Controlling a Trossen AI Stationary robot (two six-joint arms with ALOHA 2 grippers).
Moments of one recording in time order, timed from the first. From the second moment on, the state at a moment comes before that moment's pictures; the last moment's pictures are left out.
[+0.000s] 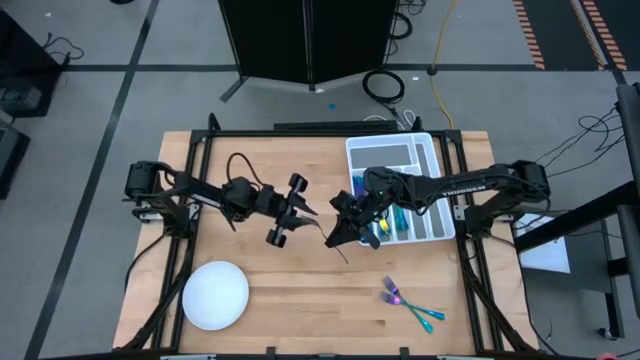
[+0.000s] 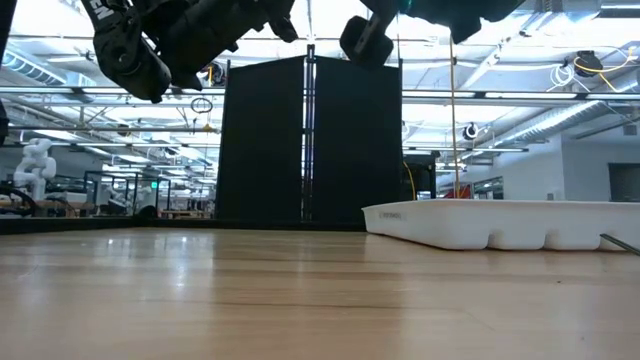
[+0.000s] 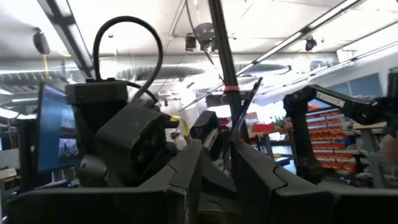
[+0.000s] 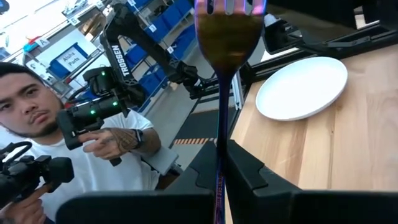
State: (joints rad) left arm 0.04 1.67 0.64 1.57 0.47 -0.02; right arm -0.02 1.52 1.01 0.30 -0.71 0.51
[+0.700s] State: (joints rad) left arm 0.01 1.67 0.67 1.57 0.61 0.03; right arm -0.02 1.52 1.01 0.30 -0.72 0.53
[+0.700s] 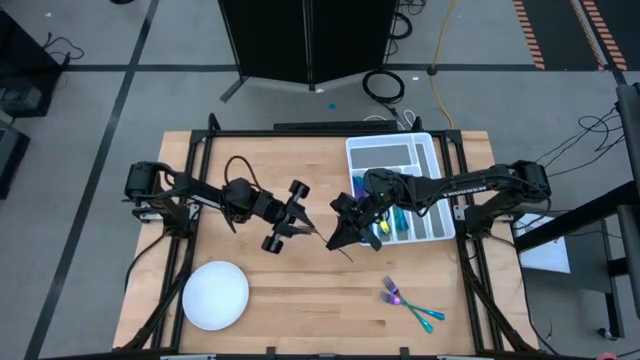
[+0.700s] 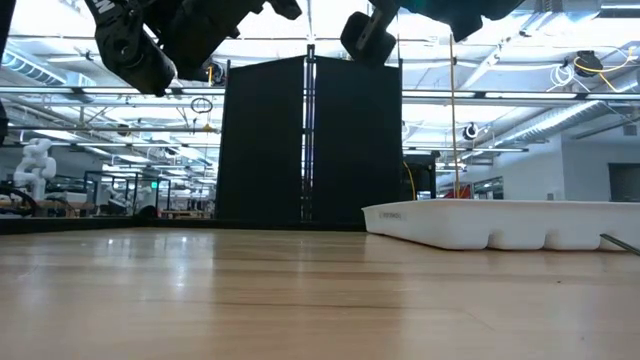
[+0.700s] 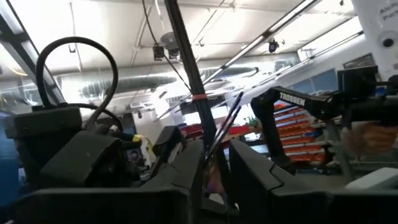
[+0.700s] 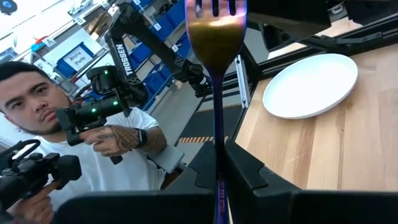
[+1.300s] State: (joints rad) left arm 0.01 1.67 0.67 1.57 0.56 0.03; right arm -0.05 1.51 1.01 0.30 -0.64 0.49
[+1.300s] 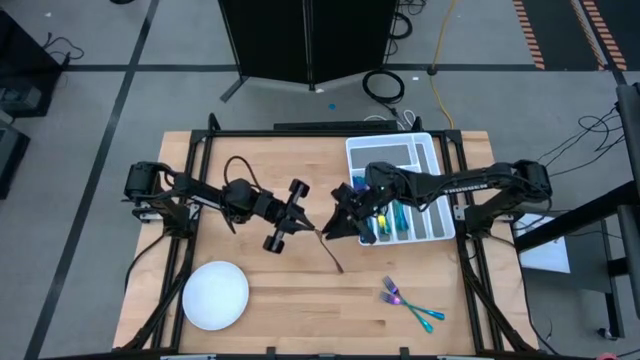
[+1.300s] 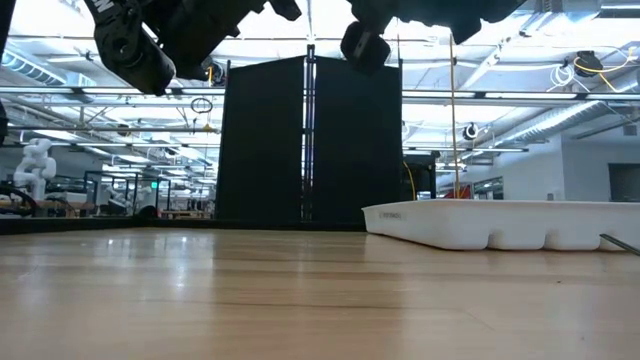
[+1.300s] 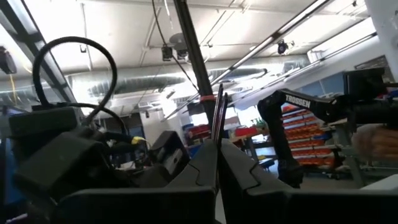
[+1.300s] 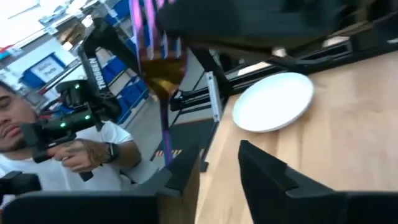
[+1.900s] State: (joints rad) left arm 0.07 1.64 0.67 1.34 0.27 -0.05; right arm -0.06 1.24 1.01 -0.13 -0.23 0.34
